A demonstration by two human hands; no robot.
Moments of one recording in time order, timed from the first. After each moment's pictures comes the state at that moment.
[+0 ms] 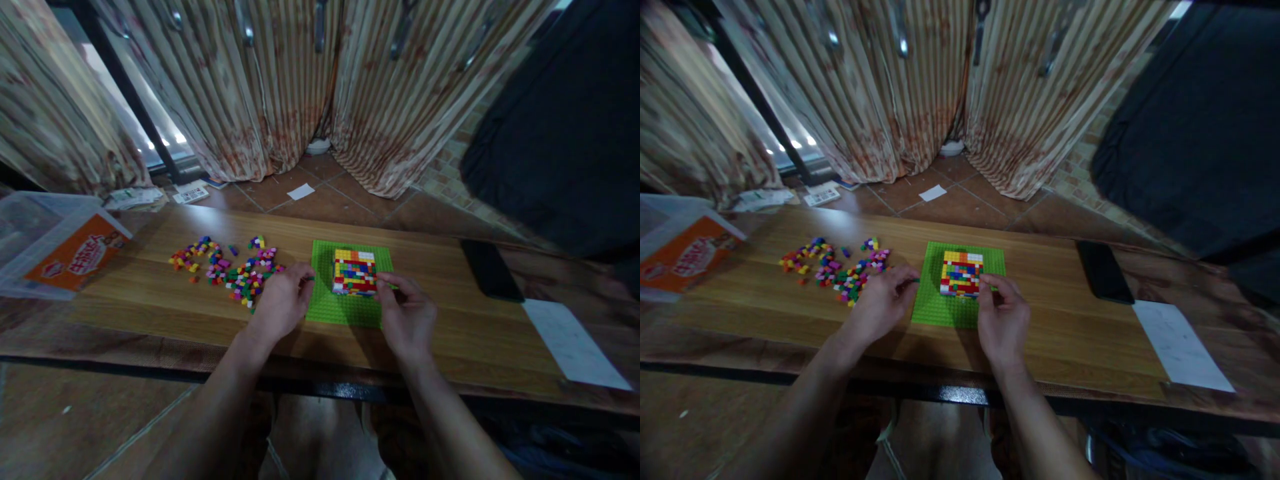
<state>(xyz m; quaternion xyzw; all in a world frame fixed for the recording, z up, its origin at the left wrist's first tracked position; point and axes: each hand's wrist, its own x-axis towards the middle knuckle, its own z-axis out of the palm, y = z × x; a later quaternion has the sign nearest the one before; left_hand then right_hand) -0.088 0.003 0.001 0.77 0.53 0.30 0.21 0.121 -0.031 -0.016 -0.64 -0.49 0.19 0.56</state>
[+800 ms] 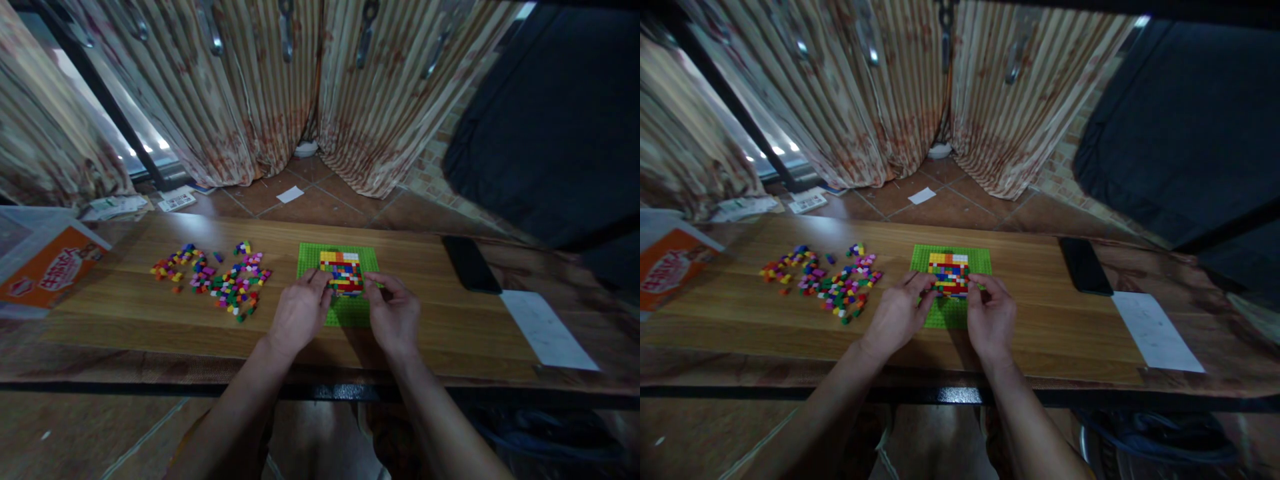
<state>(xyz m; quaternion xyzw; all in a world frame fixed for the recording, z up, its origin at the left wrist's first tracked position) -0.037 -0.006 0.000 0.81 0.52 0.25 0.15 0.130 -0.026 -0.024 -0.65 -0.48 0.21 0.55</state>
